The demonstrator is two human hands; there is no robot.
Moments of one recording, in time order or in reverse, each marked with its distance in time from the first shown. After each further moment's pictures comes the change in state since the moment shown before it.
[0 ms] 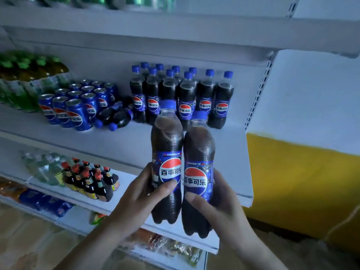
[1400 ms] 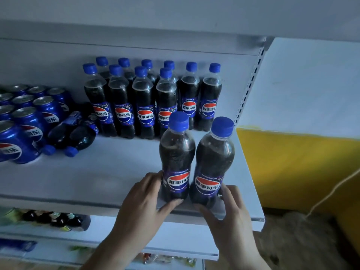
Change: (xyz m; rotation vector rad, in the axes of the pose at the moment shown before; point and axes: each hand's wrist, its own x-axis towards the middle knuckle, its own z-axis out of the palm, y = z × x) left_hand 0.117 -0.063 -0.004 0.808 -0.014 0.338; right_hand 0.067 0.090 -0.033 -0.945 0.562 -0.067
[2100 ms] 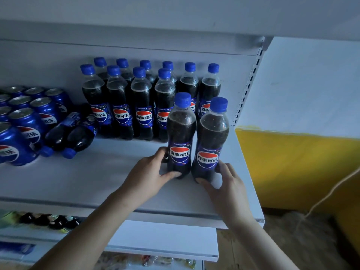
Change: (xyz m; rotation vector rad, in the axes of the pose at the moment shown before) left_hand 0.075 -0.026 0.009 -0.176 -0.113 -0.027; right_hand 0.063 0.010 0.007 -0.045 -0.023 0.070
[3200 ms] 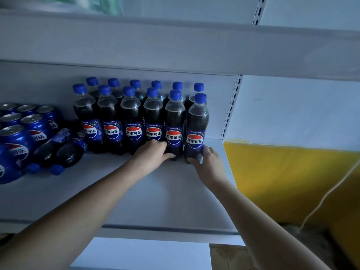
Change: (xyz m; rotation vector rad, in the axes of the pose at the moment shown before) left_hand 0.114 -0.001 0.012 0.468 -0.082 0.027; right_hand 0.112 0.021 0.022 -0.108 -0.116 0.060
